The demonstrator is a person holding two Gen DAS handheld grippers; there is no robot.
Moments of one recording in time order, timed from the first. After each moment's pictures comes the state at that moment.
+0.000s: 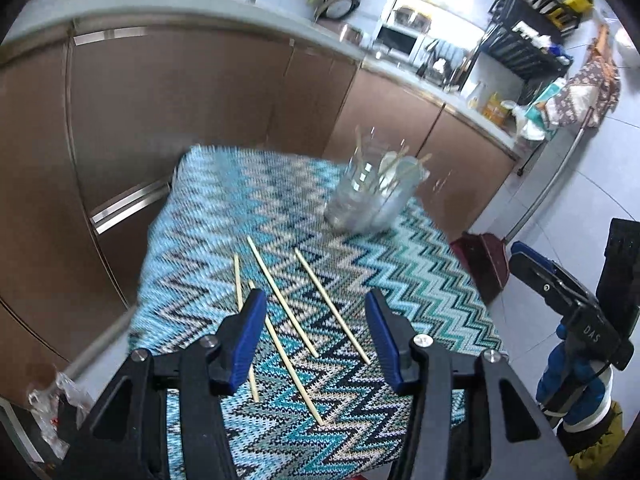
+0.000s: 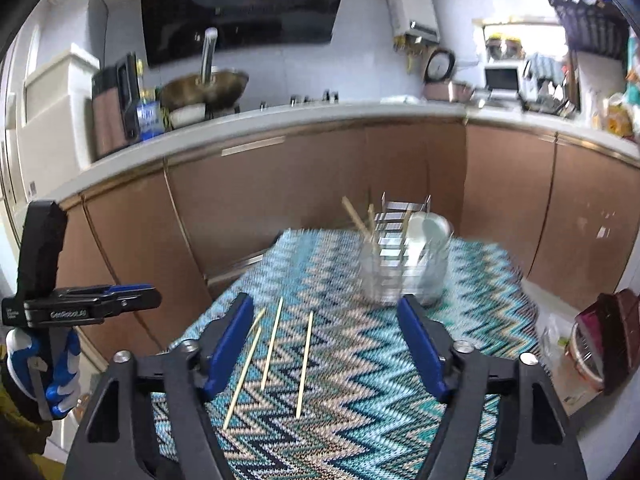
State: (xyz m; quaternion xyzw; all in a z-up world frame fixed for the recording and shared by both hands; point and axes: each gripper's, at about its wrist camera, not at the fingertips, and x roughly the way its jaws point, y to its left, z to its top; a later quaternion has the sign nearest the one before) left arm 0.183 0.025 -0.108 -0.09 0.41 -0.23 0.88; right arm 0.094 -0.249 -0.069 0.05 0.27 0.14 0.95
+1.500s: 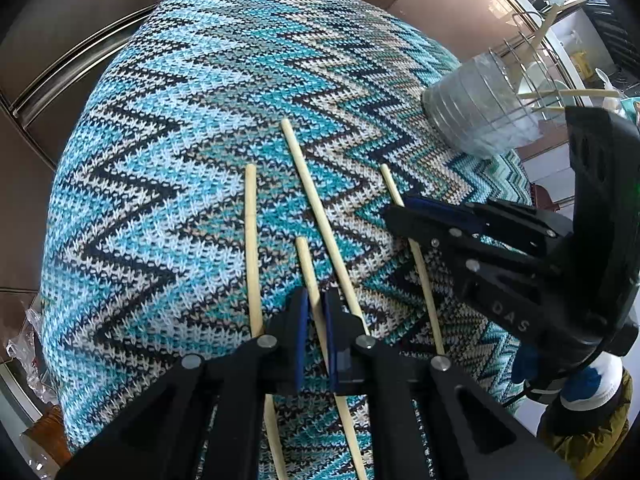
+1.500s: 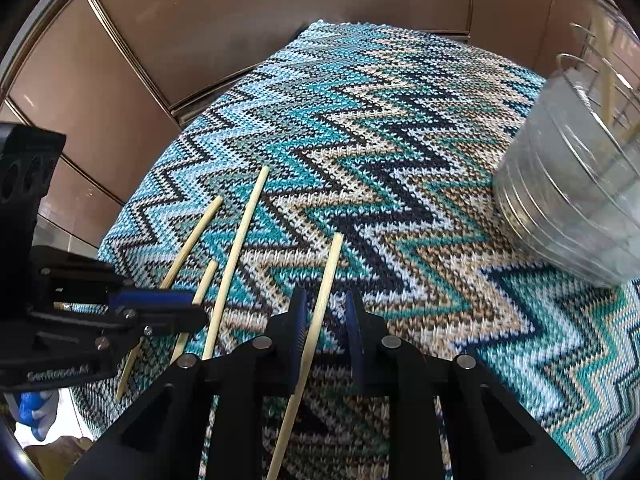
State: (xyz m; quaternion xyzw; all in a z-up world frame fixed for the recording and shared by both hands) left arm 0.315 0.001 -0.253 -0.10 0.64 -0.20 0.74; right arm 0.327 -0.146 -0.239 -0.05 0.57 0.22 0.79
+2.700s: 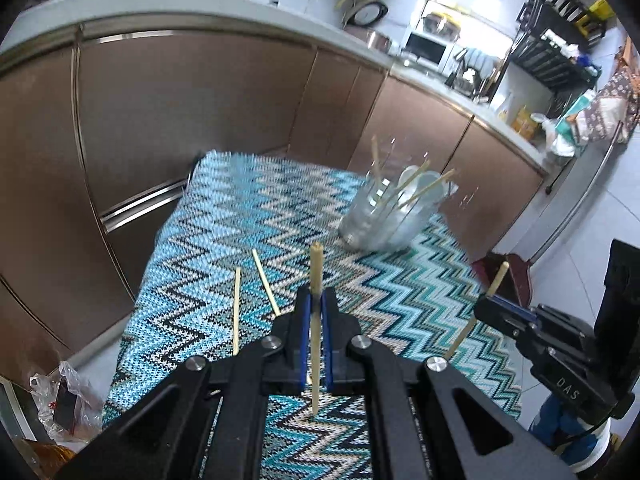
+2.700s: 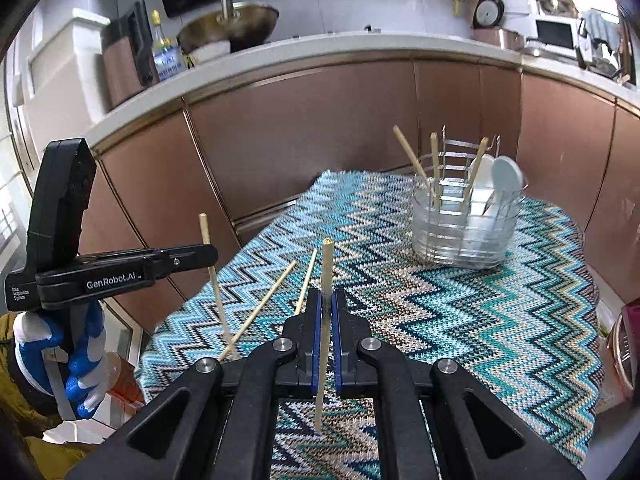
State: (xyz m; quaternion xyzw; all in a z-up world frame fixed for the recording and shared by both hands) left arm 0.180 -0.005 -0.095 -0.09 0.38 -0.17 0.90; right arm 0.127 -0.225 -0.095 0.04 0.33 0.21 0.92
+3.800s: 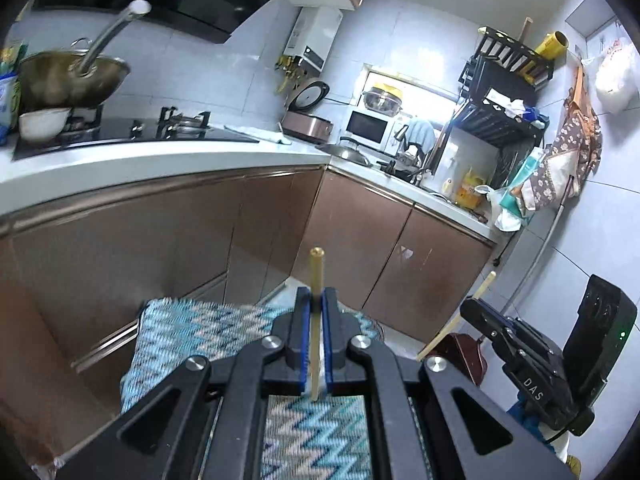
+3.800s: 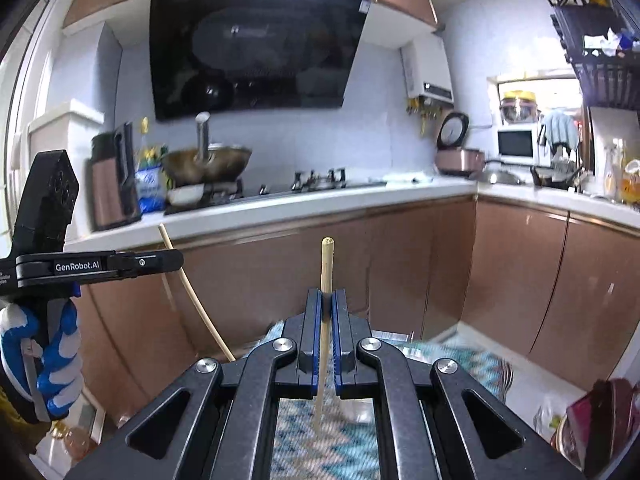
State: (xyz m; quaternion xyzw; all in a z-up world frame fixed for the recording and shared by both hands) left arm 0.260 -0.053 0.083 -0.10 0.24 -0.24 0.93; right arm 0.175 -0.289 0.059 0.03 0.14 0.14 0.98
